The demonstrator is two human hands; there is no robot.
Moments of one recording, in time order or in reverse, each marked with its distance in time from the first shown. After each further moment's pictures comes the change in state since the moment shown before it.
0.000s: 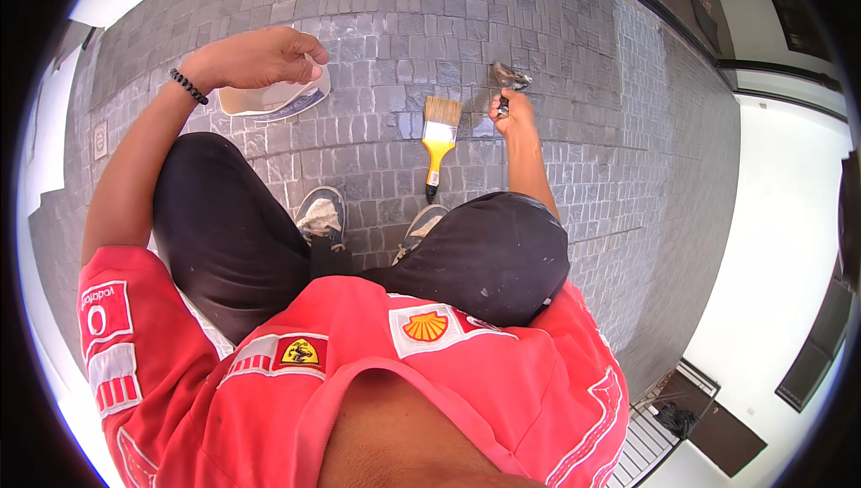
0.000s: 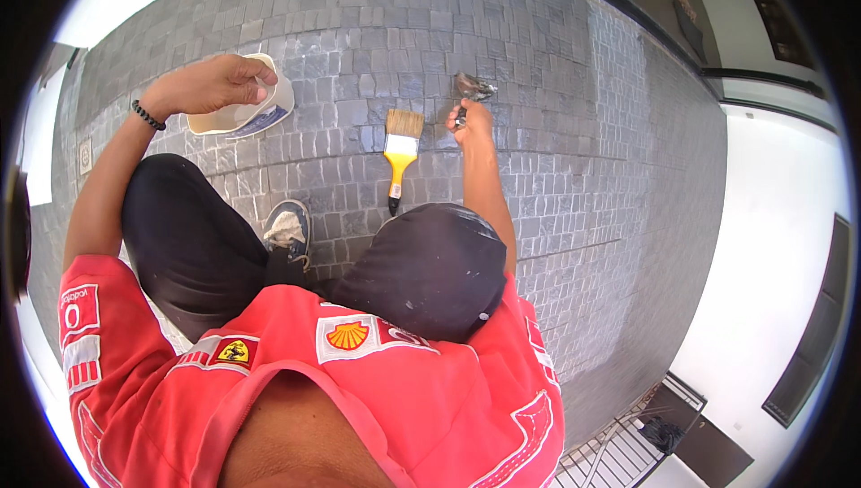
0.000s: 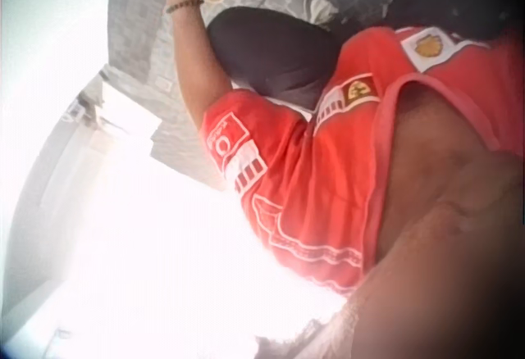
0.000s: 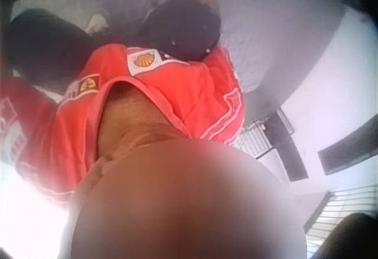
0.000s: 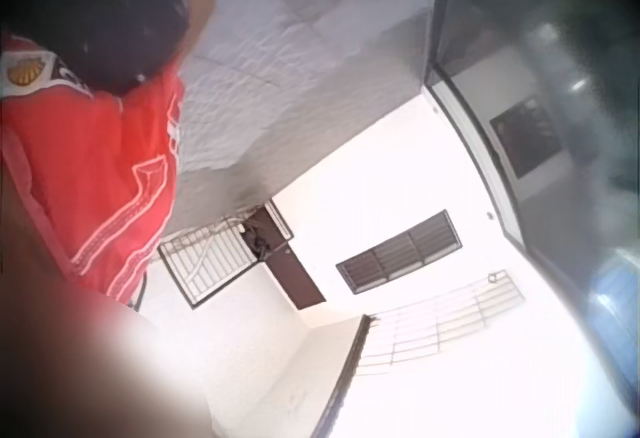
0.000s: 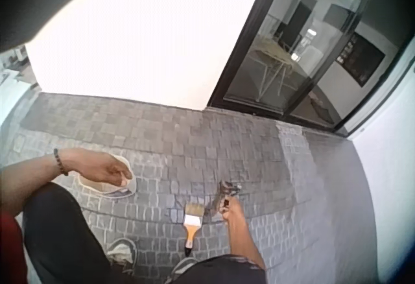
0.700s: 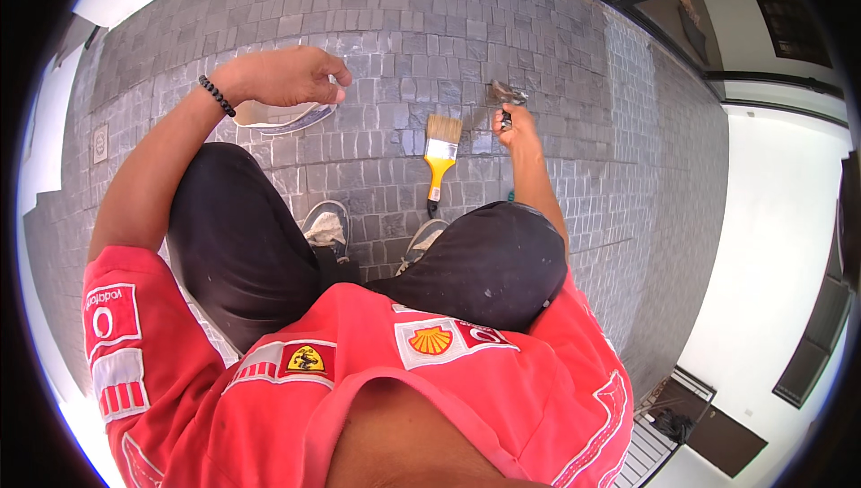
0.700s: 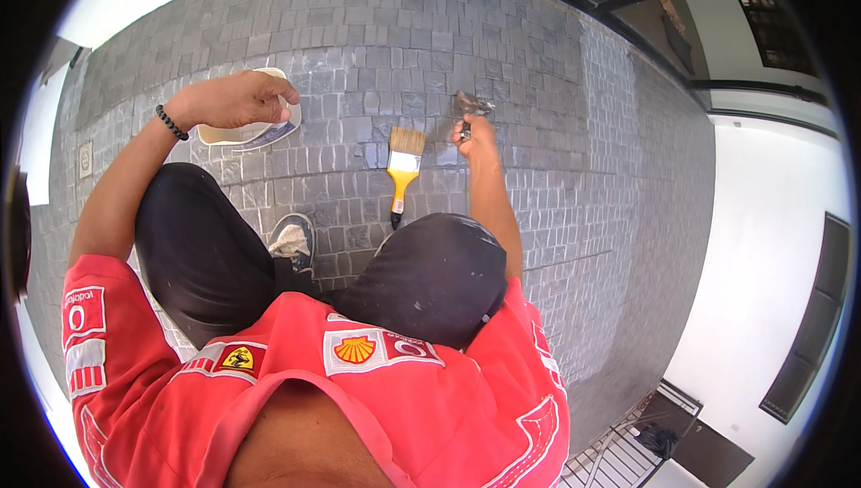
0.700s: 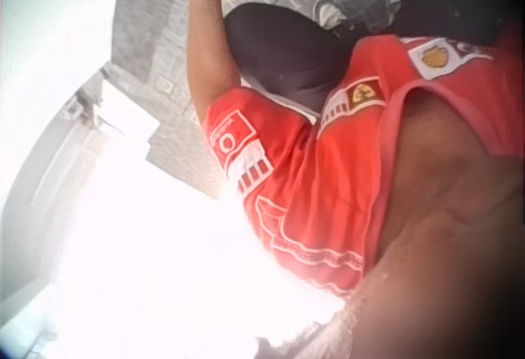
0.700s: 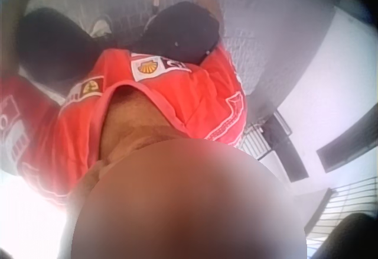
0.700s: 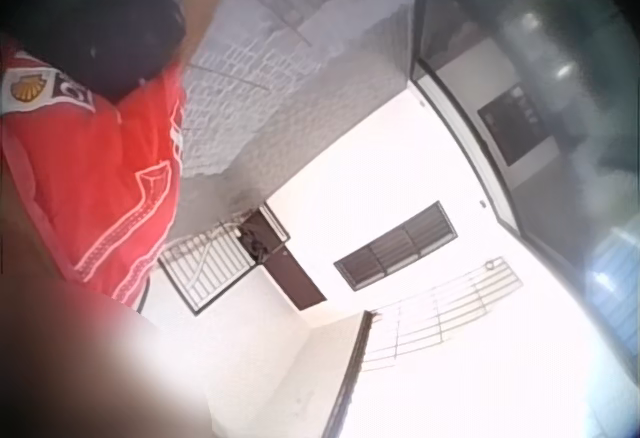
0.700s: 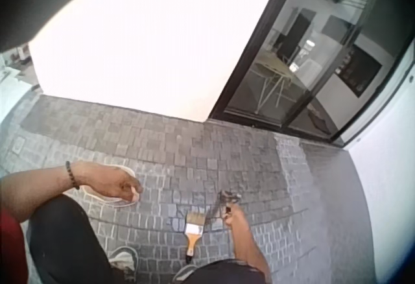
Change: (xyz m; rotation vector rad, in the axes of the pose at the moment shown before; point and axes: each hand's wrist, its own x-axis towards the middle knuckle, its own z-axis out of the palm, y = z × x) left_hand 0.001 0.004 0.007 0.110 0.018 0.118; right_hand 0.003 -0.019 0.004 -0.021 0.010 0.082
